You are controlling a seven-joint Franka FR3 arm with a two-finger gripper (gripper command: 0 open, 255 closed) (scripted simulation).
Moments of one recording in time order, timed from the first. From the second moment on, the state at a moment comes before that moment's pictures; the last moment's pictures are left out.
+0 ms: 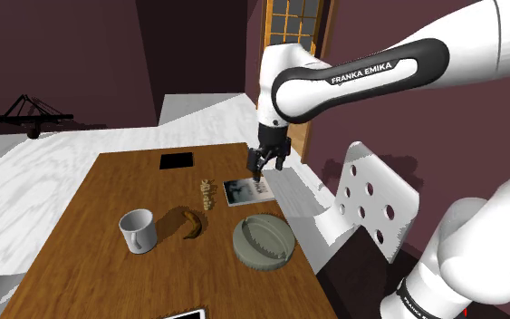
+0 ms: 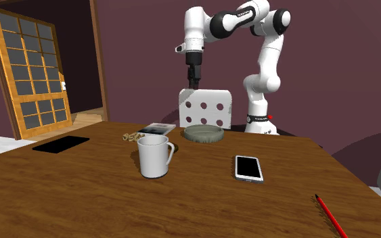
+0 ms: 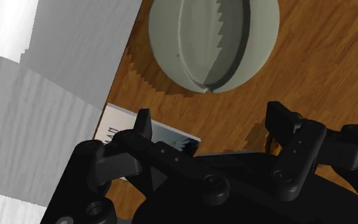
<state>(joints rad) 0.10 -0.27 0.18 -2.26 0.06 2.00 0.24</state>
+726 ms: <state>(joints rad) 0.16 0.14 0.26 -2.01 -0.05 2.15 0.43</state>
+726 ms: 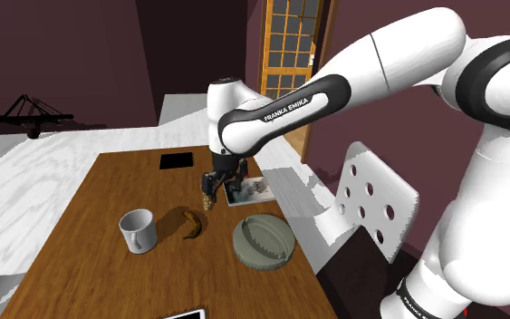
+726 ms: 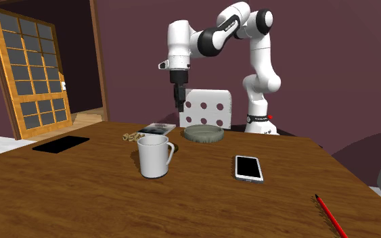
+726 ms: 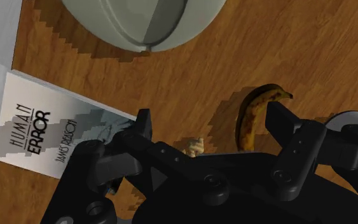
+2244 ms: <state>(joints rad) 0.26 0.57 0.24 -1.69 -0.18 2.25 0.57</state>
